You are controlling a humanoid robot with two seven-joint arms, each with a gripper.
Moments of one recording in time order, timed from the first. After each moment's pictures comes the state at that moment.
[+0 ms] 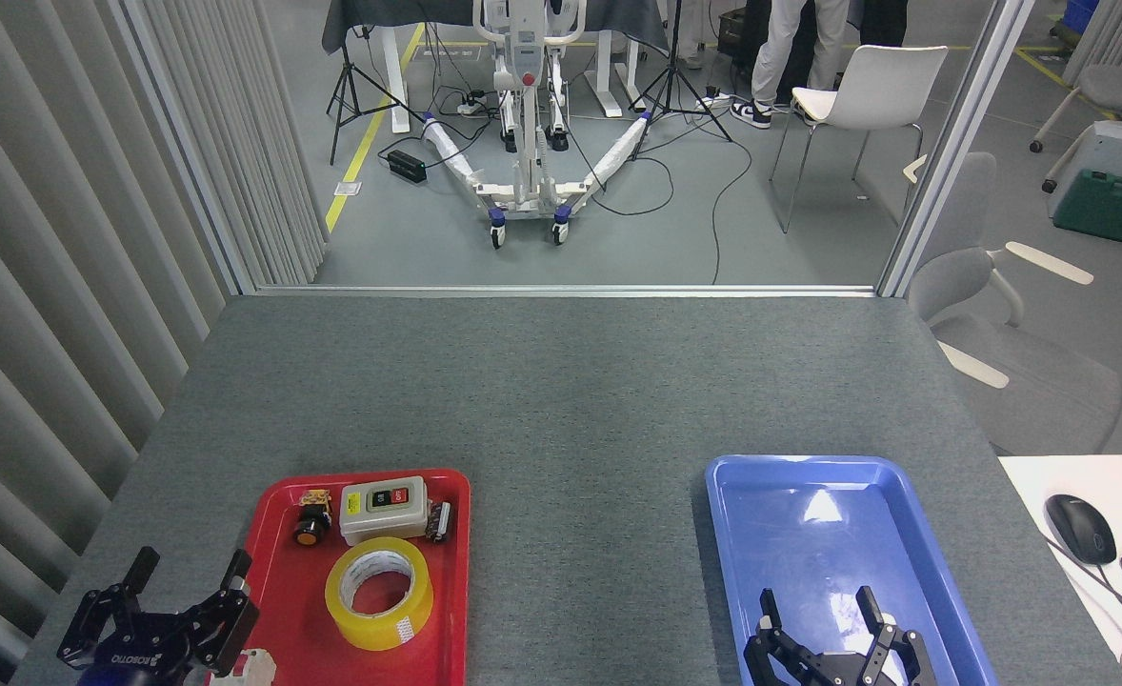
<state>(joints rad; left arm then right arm) 0.19 0.32 0.11 -1.65 -1.13 -0.17 0.14 0.30 0.03 0.00 -1.77 1.50 -0.04 -0.06</state>
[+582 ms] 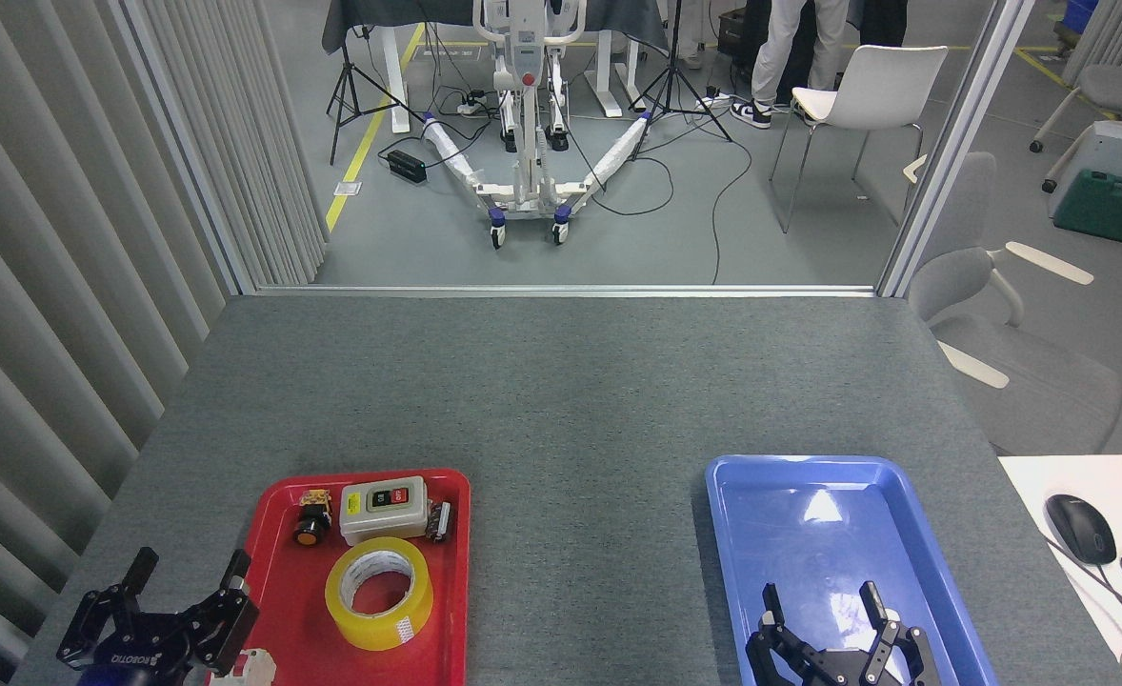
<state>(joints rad) 0.19 0.31 0.11 -1.65 -1.13 -0.16 0.14 0.30 0.03 0.00 -1.77 1.50 -0.04 -0.09</state>
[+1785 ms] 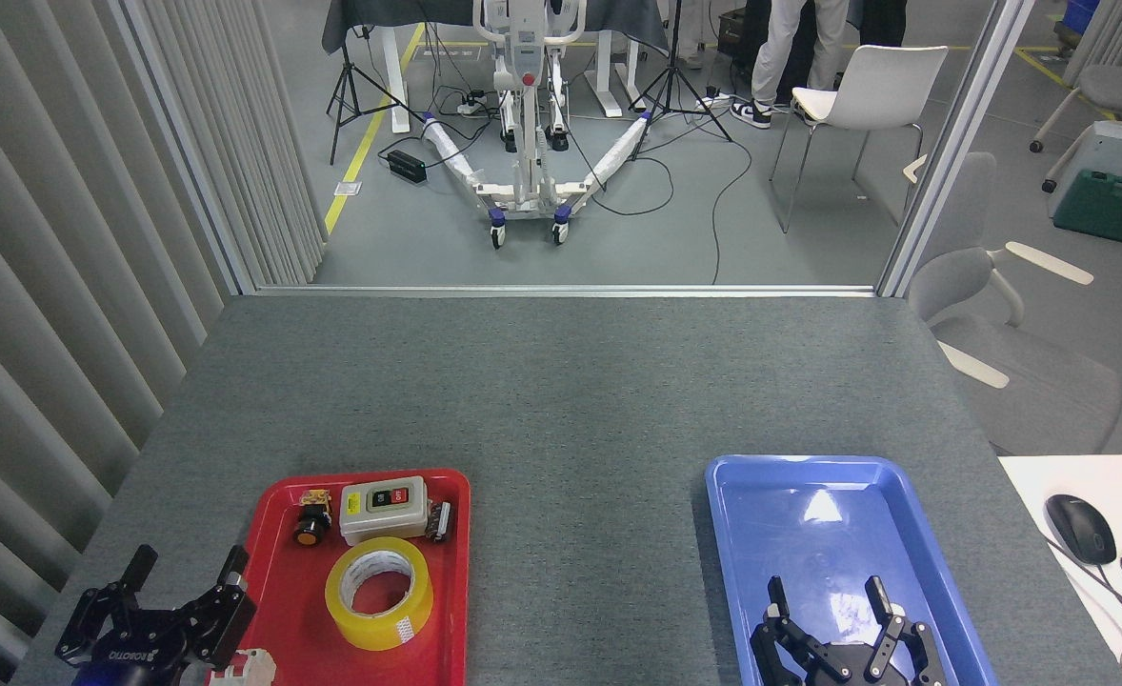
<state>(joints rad) 0.19 0.31 0.12 -1.66 -1.09 -0.17 0.11 0.29 0.04 -0.01 -1.77 1.50 -0.03 -0.09</state>
